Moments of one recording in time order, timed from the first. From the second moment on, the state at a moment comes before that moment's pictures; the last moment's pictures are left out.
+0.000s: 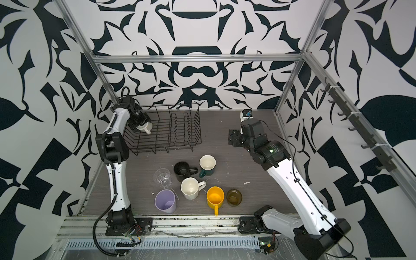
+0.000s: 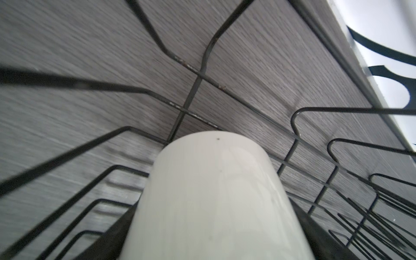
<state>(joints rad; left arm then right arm) 0.10 2.49 2.37 -1.10 0.21 -0.53 0.46 1.10 1.30 -0.82 0.23 0.32</state>
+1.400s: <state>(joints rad) 0.10 2.44 2.35 -1.02 0.26 -0.55 0.45 1.12 1.29 -0.83 0.20 0.32</state>
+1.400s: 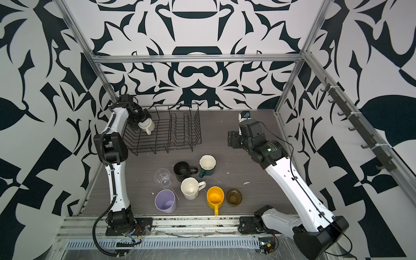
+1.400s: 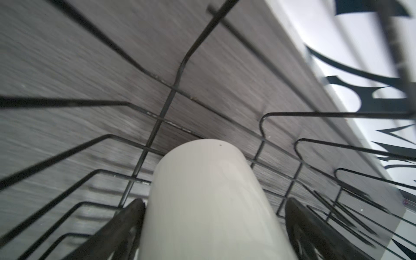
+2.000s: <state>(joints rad) 0.10 2.33 2.29 -0.97 0.29 -0.55 0.45 1.16 1.29 -0.84 0.14 0.32</state>
